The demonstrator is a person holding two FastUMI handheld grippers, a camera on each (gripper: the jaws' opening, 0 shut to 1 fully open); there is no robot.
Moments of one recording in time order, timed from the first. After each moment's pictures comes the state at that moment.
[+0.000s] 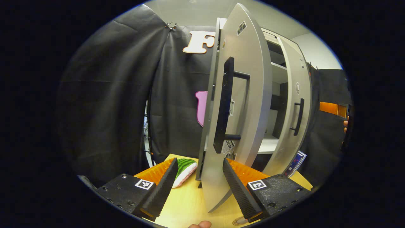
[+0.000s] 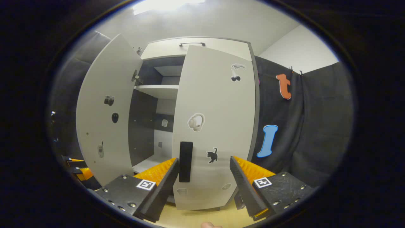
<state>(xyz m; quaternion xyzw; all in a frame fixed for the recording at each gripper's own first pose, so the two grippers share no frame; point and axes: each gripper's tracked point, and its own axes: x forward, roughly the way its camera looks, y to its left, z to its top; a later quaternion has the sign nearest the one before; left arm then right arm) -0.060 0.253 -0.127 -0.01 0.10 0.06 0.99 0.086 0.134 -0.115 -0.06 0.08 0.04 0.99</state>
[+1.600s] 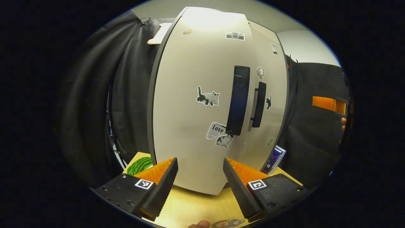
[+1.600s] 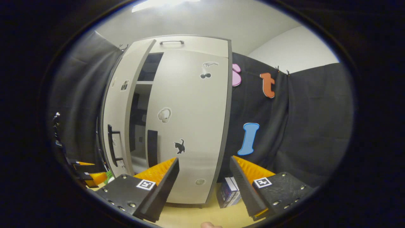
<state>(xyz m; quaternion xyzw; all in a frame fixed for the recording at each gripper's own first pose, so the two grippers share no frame) -0.005 0.146 -0.157 -0.01 0.13 -0.05 0.99 0.080 0.057 -0.122 -0.08 0.09 -0.01 0.99</state>
